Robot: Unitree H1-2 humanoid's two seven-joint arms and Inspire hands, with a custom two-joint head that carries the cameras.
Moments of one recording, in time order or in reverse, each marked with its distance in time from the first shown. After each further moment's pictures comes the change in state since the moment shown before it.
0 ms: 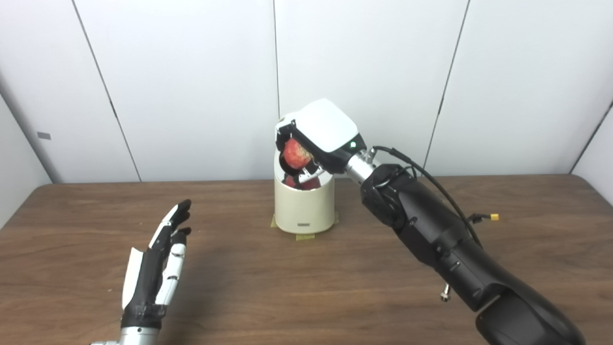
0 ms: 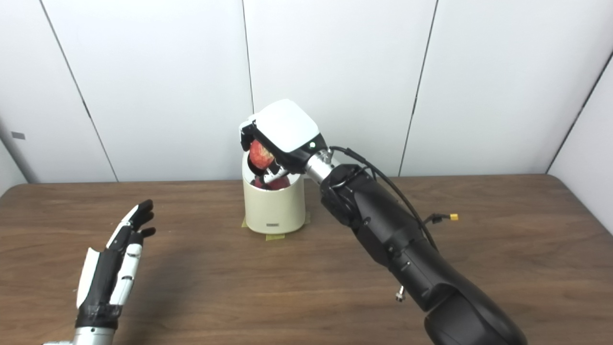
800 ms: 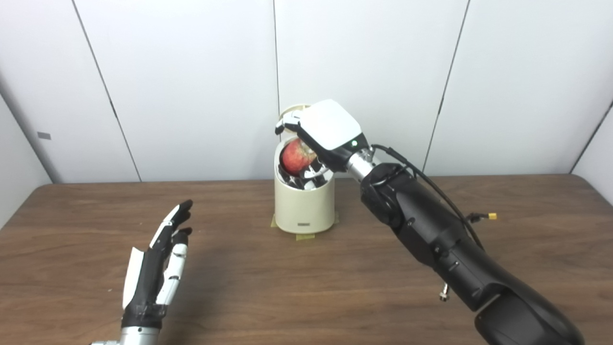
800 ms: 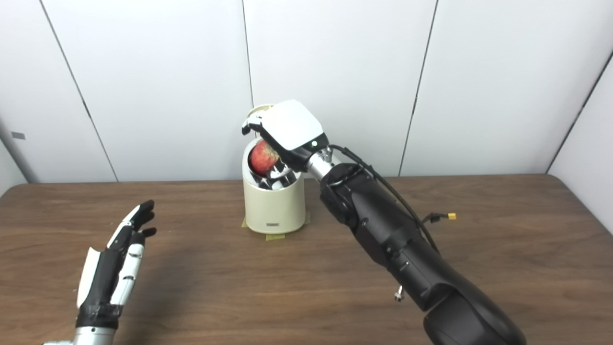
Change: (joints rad) left arm 0.000 0.000 -0.002 -0.002 0.002 0.001 -0.001; right arm 0.000 0.003 0.009 -0.032 -0.045 0.147 0.086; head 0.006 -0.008
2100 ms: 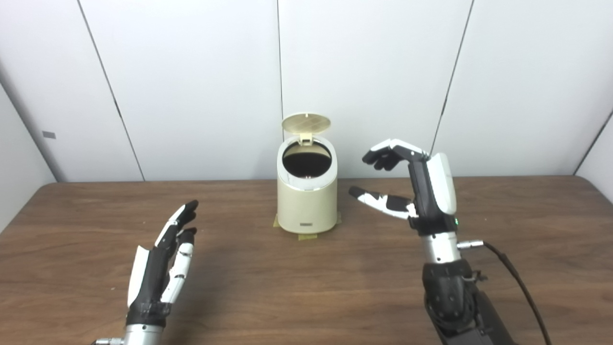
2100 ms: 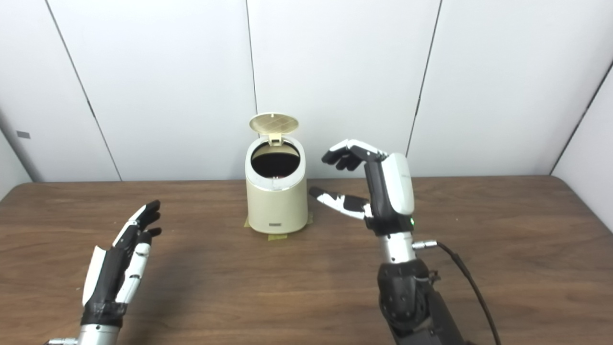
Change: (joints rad) left arm -0.004 0.001 -0.004 0.010 -0.005 0.006 -0.004; right arm 0.596 0.060 -0.328 -0.489 0.553 -0.138 -0.202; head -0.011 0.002
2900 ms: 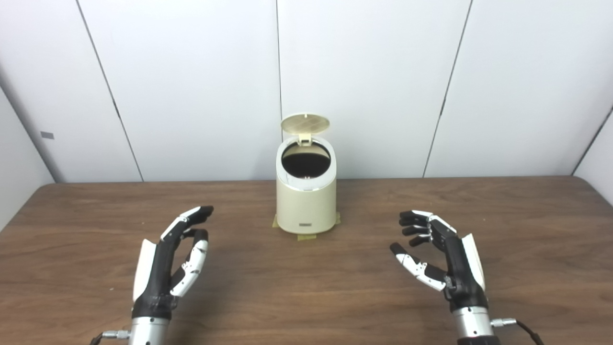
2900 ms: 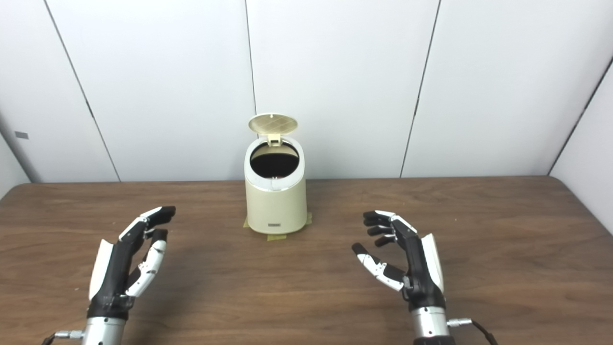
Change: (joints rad) left arm -0.038 -0.040 0.006 -0.045 0.168 0.126 0.037; right arm 0.237 0.038 -0.114 -0.005 0.193 -0.003 0.124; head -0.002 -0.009
